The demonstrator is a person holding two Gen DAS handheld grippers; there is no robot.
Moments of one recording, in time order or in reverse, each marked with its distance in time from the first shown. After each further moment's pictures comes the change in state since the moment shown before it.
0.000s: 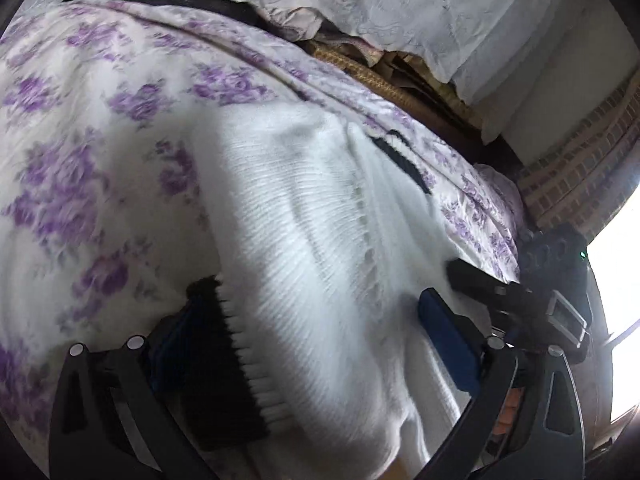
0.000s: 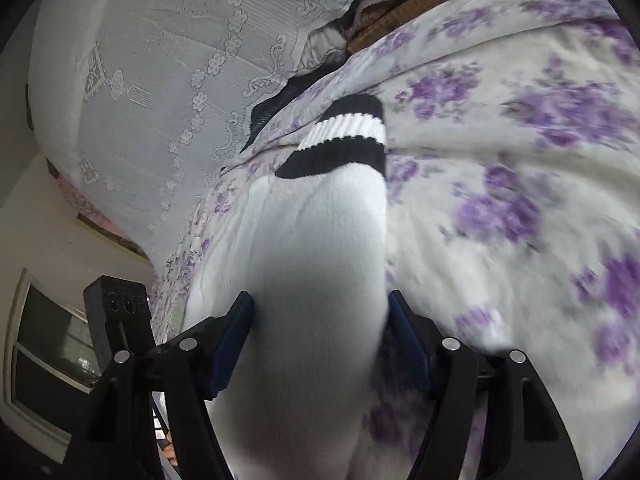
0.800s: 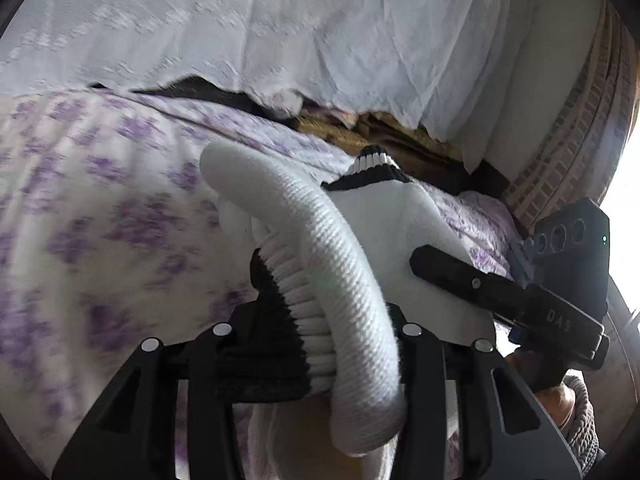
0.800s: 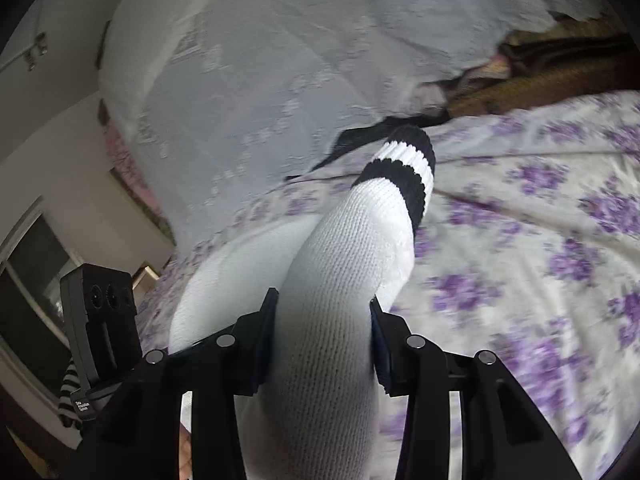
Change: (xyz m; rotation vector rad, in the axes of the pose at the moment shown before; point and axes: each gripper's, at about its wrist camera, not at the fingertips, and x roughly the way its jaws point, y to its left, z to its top) left arm -0.113 -0.028 -0.040 0.100 -0.255 0.093; right arm -0.034 0.111 -0.038 -0.289 -0.118 0.076
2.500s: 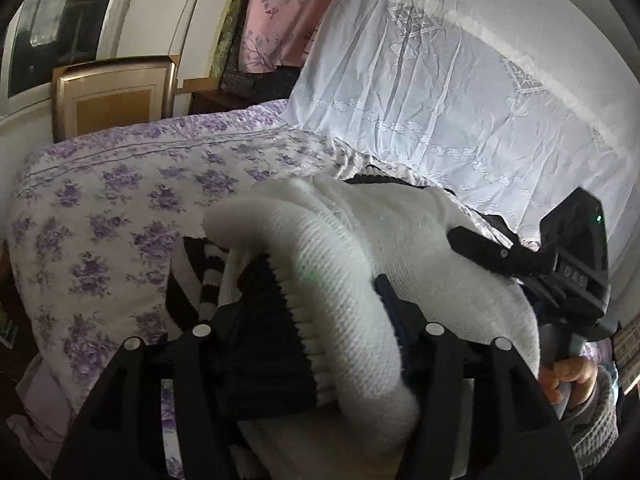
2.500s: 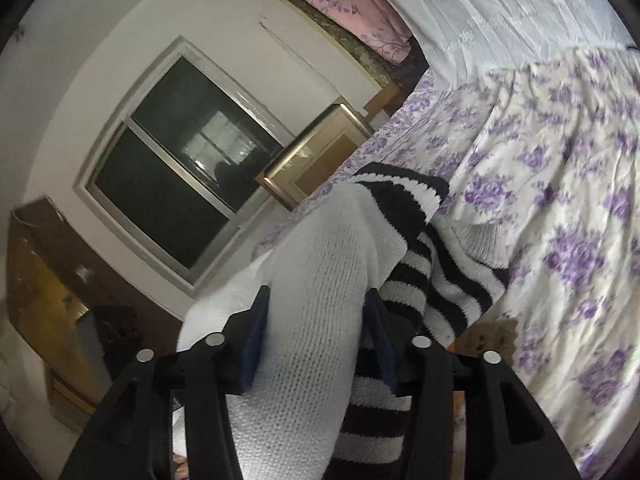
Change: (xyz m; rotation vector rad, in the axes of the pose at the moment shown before) left arm -0.538 0.240 -0.168 -0.439 -0.287 0.668; right arm 0.164 0.484 -0.164 -0.220 0.523 0.551
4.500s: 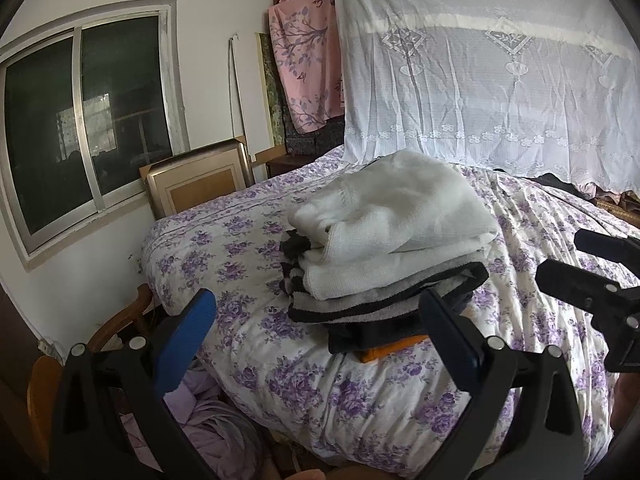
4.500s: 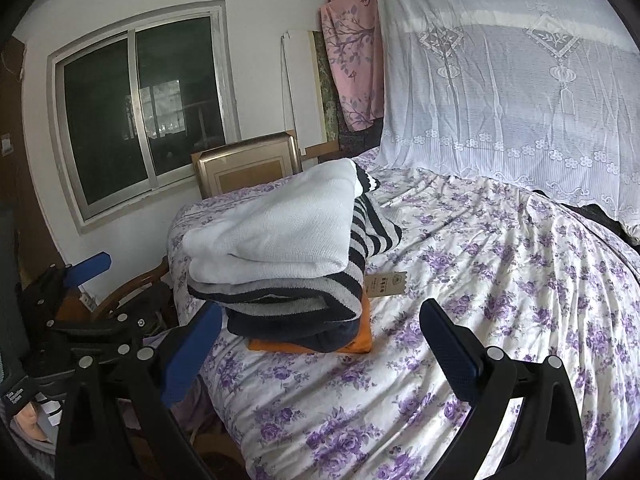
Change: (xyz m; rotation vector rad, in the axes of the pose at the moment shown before) left arm -0.151 -0.083 -0.102 0.268 -0.188 0.398; right arm -0.107 0.130 -0.149 -0.390 -0.167 -0.513
